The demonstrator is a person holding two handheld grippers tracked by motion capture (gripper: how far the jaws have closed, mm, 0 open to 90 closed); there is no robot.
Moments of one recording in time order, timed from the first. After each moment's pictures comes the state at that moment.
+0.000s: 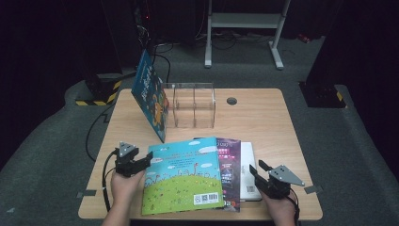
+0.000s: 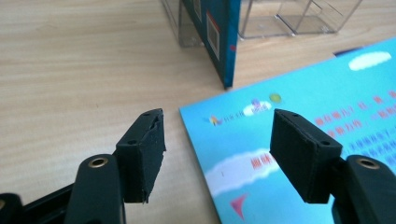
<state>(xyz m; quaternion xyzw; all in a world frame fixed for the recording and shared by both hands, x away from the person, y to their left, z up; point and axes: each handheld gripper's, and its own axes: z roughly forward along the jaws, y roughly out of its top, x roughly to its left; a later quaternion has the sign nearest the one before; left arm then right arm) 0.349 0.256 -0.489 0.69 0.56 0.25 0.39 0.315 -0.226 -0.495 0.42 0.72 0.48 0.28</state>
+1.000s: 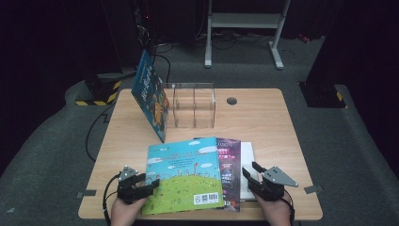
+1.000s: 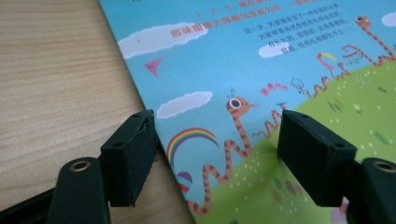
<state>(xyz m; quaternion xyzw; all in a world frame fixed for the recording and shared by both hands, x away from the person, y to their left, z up) 0.292 0.249 -0.523 0.72 0.54 0.14 0.41 0.307 -0.205 -0.487 0.40 0.74 0.48 0.26</state>
